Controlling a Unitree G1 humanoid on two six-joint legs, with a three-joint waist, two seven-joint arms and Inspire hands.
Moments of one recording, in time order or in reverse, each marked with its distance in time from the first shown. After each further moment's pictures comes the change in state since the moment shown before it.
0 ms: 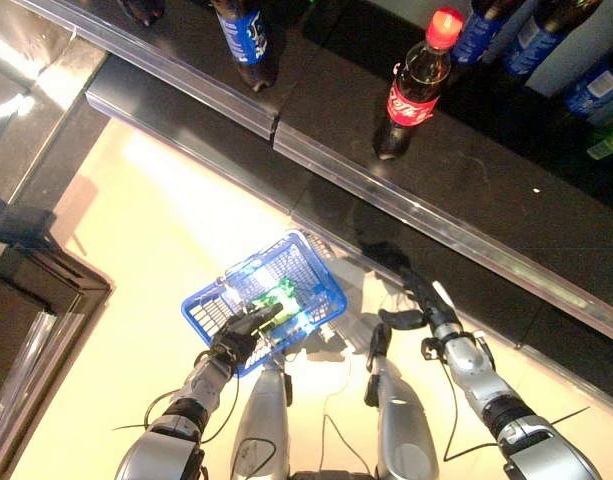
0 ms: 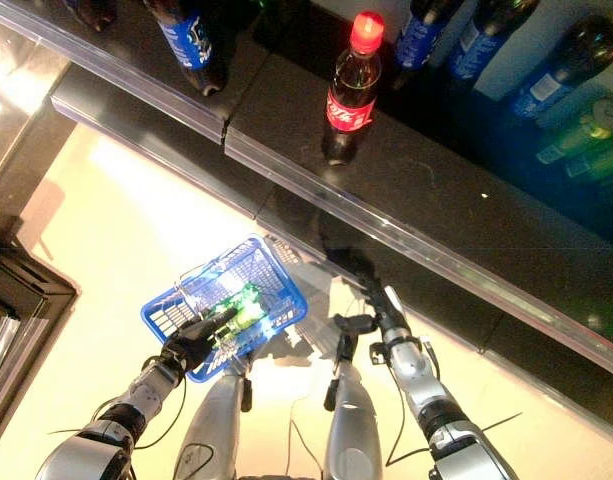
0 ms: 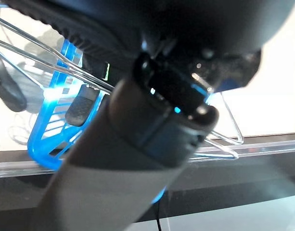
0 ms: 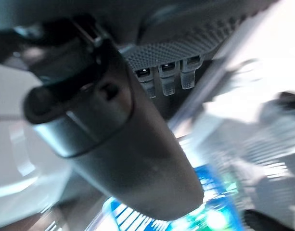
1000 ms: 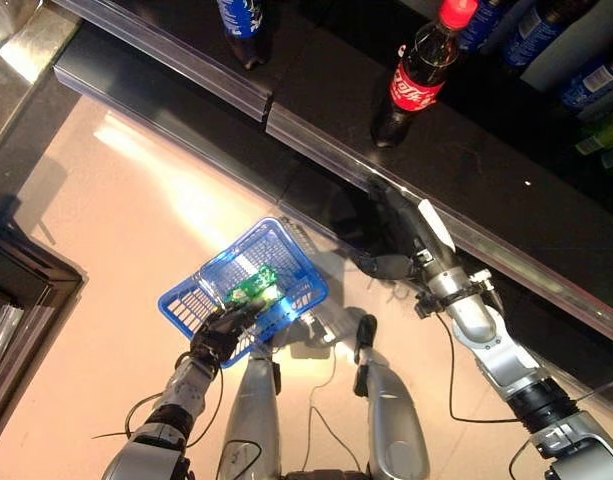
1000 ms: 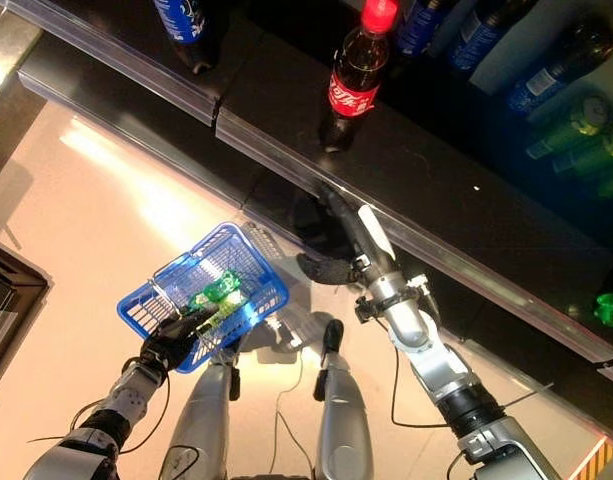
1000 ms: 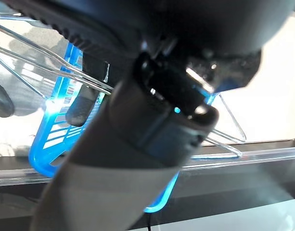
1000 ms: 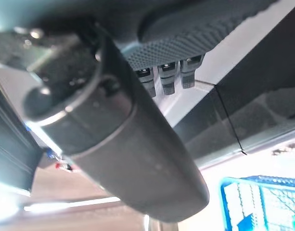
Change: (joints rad) left arm 0.037 0.040 0.015 -0.020 -0.023 -0.045 0.017; right arm 0.034 -0.165 -0.025 -0.503 -0.004 -0.043 -0.059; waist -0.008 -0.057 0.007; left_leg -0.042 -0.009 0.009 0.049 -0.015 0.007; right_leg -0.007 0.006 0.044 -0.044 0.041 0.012
